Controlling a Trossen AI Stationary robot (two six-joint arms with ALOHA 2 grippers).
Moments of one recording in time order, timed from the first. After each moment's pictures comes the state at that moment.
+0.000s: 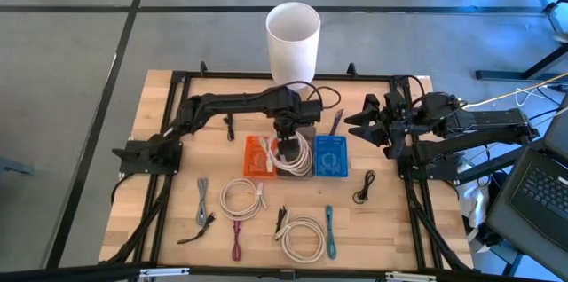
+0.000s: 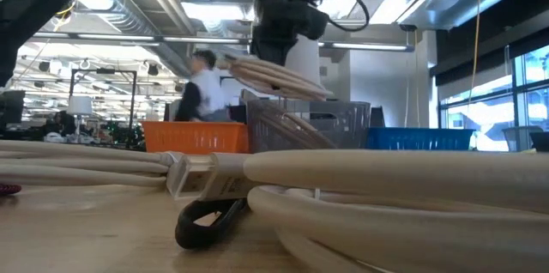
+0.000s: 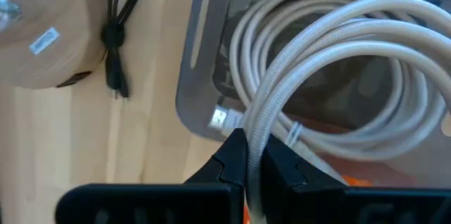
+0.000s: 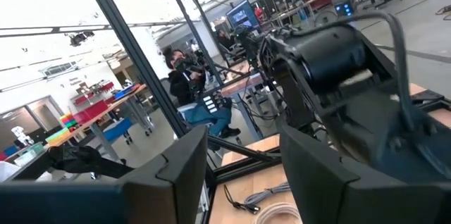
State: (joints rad) left arm 0.14 2.20 2.17 -1.42 -0.11 -0.09; right arm 0.11 0.80 0.85 0.03 -0.02 0.49
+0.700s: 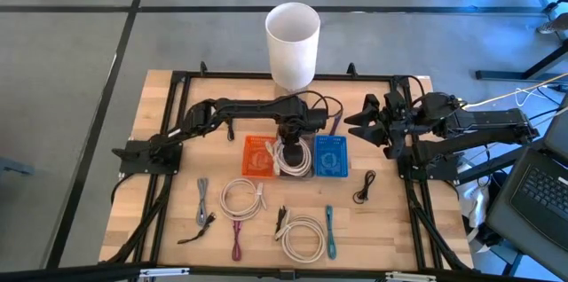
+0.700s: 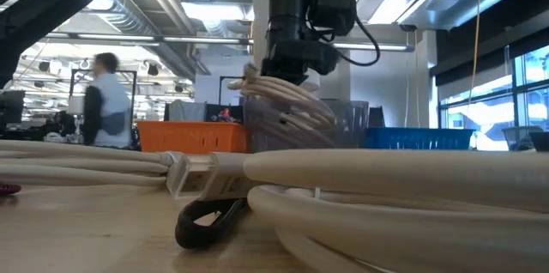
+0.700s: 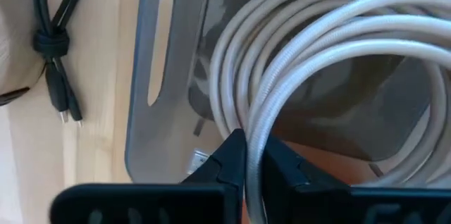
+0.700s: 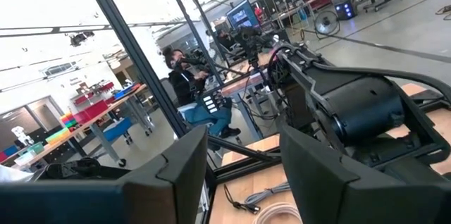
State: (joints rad) left arm 0.13 2.33 2.17 -1.37 -0.07 -0.10; right arm 0.11 0.80 0.85 0.03 -0.02 0.49
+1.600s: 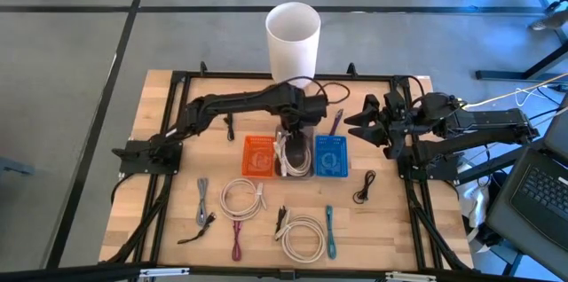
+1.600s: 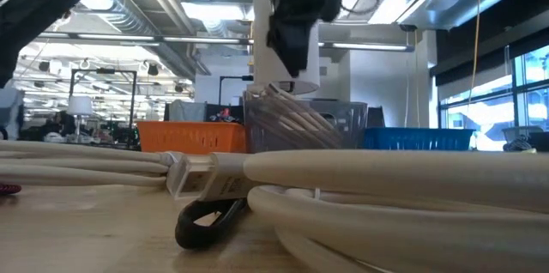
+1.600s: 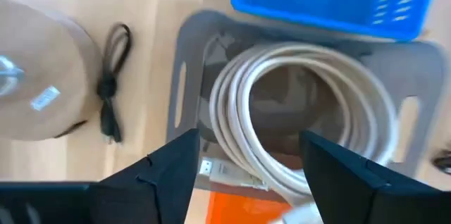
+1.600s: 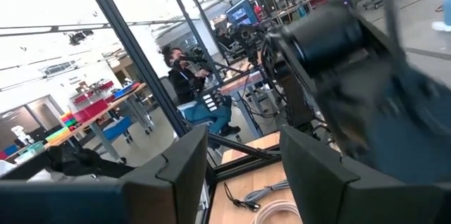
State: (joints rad) left arm 0.13 2.25 2.34 -1.43 -0.05 -0.04; right arm 0.11 0.80 0.85 0.02 -0.02 0.49
